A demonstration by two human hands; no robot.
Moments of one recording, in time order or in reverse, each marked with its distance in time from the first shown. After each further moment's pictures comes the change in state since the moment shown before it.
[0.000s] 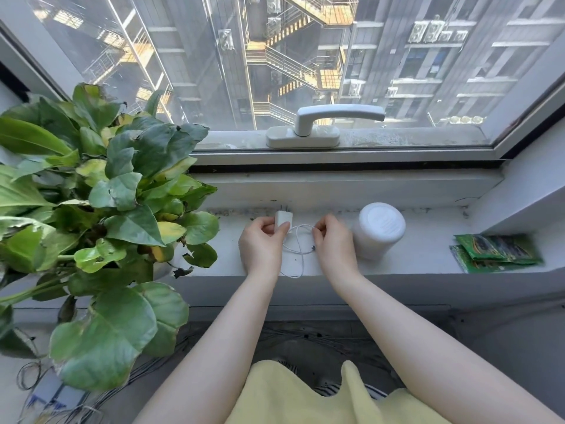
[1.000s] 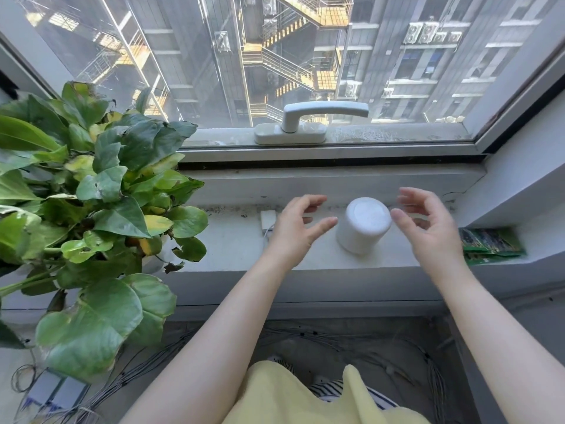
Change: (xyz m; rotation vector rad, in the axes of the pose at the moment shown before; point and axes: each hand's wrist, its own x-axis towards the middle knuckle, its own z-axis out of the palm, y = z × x) left_hand -0.024 0.035 0.024 -0.062 -0.527 0.383; right_hand -0.017 0.040 -0.149 0.224 0.119 -0.171
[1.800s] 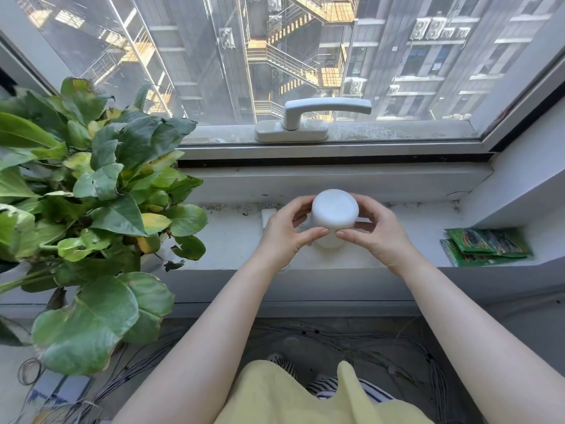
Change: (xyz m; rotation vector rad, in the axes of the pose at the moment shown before) left_hand -0.002 -0.015 -0.013 -0.078 -0.055 -0.015; right_hand 0.022 0.022 0.054 0.227 -0.374 0.021
